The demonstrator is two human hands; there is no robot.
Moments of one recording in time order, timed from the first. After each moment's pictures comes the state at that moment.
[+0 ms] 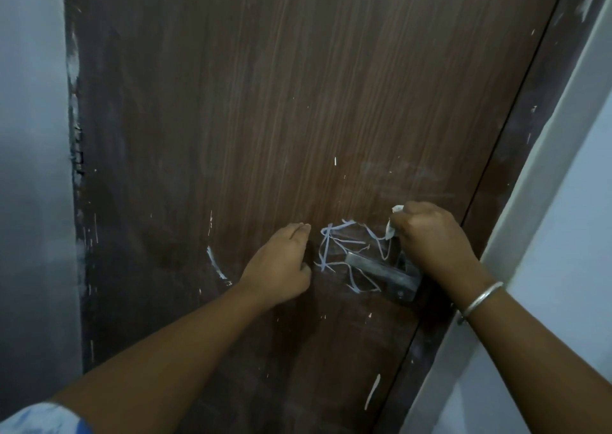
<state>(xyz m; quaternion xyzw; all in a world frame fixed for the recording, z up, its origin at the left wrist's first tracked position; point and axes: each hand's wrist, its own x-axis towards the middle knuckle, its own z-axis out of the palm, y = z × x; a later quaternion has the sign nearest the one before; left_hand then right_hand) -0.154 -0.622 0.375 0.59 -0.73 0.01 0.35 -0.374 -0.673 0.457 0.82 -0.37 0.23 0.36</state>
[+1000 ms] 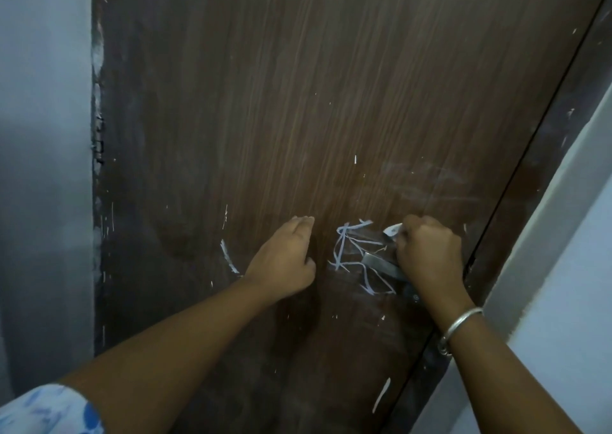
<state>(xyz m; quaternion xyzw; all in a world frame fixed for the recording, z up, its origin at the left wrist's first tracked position) -0.140 -0.623 0.369 0.60 -0.70 -0.01 0.39 -0.339 -0.670 0.427 0.74 -0.49 0.35 0.29</state>
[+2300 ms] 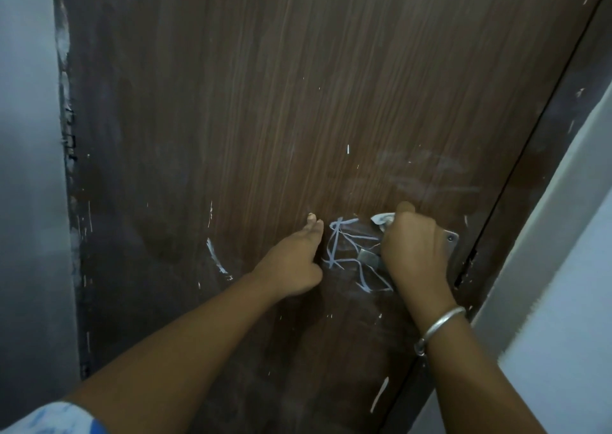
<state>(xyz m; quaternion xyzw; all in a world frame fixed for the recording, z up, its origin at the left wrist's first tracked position) -0.152 -0.644 0.373 0.58 -0.75 -0.14 0.29 -0.322 -0.673 0.423 0.71 -0.58 0.32 0.24</state>
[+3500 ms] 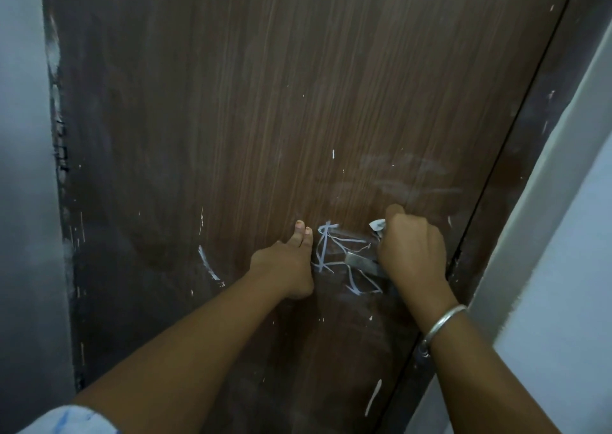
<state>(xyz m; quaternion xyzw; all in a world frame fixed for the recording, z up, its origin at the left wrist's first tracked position) -0.166 -0.652 0.383 0.69 -0.72 -0.06 0.09 -0.336 -0.672 0.429 0.73 -0.56 0.28 0.28</state>
